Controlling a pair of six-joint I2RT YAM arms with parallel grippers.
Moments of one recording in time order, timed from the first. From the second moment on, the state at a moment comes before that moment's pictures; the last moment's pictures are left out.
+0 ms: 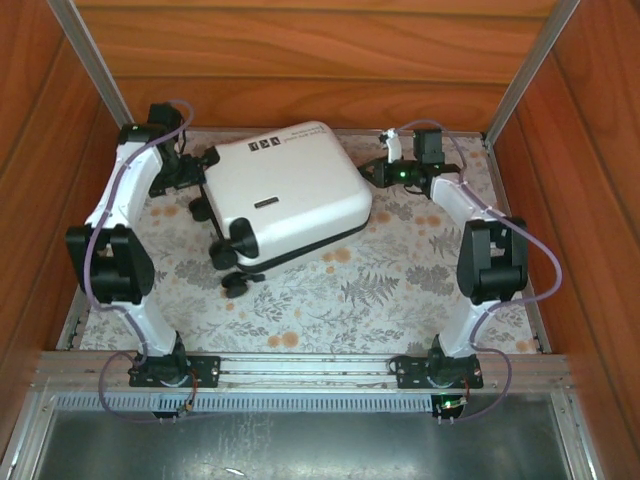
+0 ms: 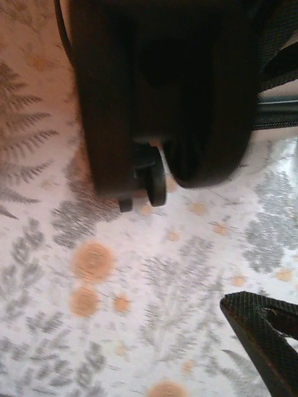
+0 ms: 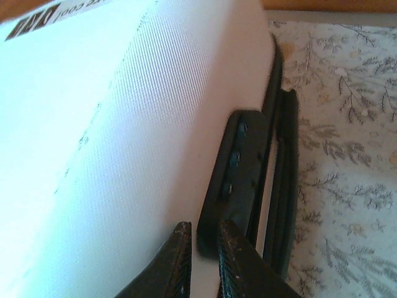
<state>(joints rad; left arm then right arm) -0.05 1.82 1.76 -1.17 -0.05 -0.37 0.20 1.80 1.33 -0.26 -0.78 -0.02</state>
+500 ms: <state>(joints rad) -0.10 1.95 2.09 -1.05 0.06 -0.18 0.36 1.33 0.96 -0.34 -0.51 0.09</state>
